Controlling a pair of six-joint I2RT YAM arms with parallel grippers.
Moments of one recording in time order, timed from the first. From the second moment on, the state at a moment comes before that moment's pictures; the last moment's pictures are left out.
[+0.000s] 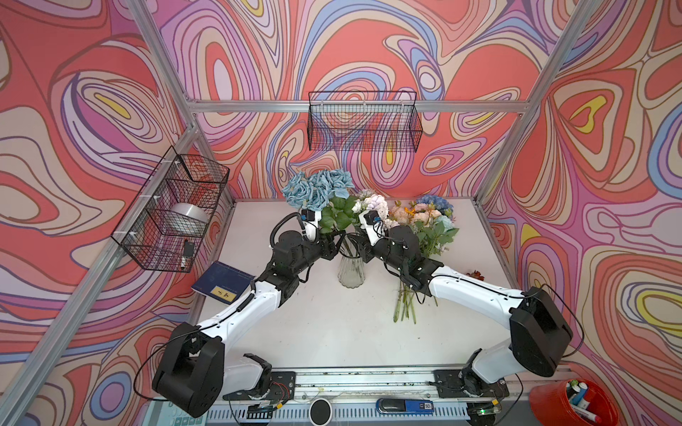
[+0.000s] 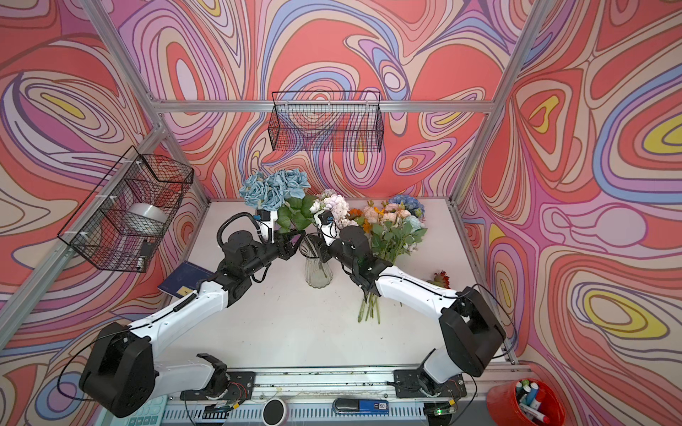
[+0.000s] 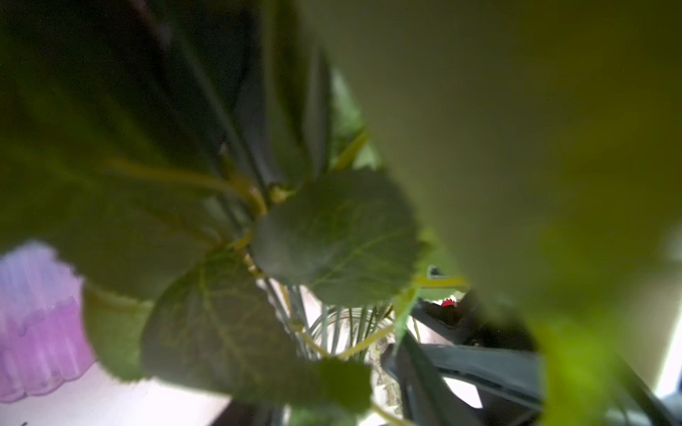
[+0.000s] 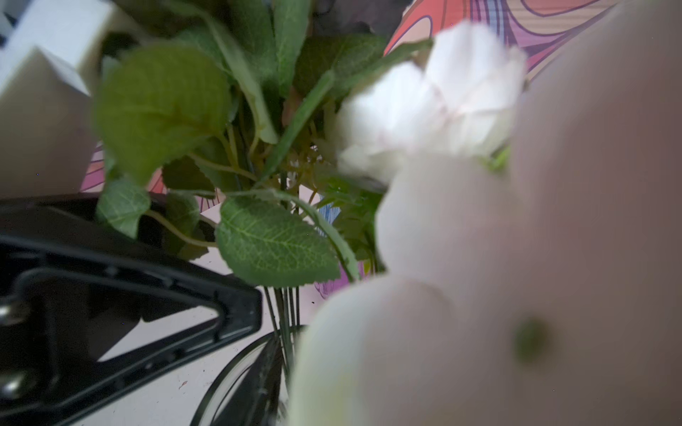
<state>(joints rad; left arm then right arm) -0.43 1.30 0.76 0.41 0.31 -0.48 0.71 1.52 1.01 0.33 -0.05 0.02</state>
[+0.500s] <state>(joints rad) -0.54 1.25 0.68 0.41 0.20 -0.37 0.71 1.52 1.01 0.34 -0.04 0.02</state>
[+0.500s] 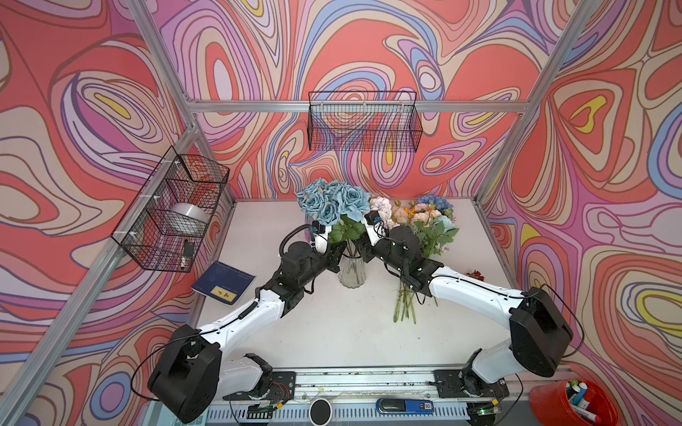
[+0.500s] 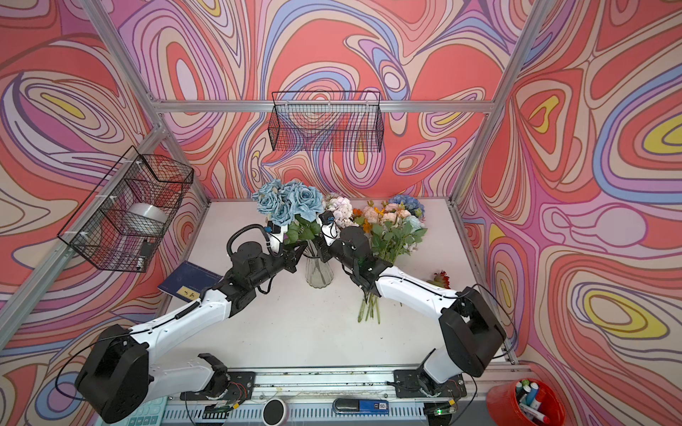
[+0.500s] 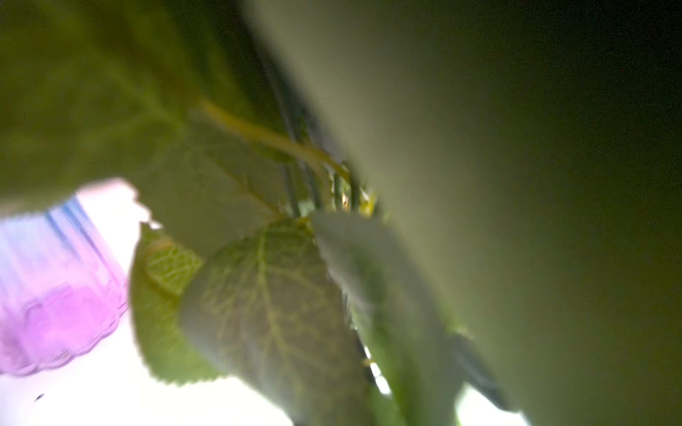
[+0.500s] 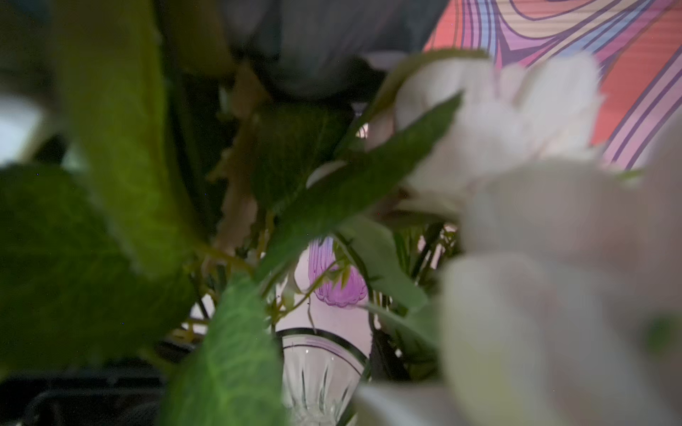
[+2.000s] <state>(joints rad) -0.55 1.14 0.63 0.27 0.03 -0.34 0.71 1.25 1.01 -0.11 -0.28 -0.04</state>
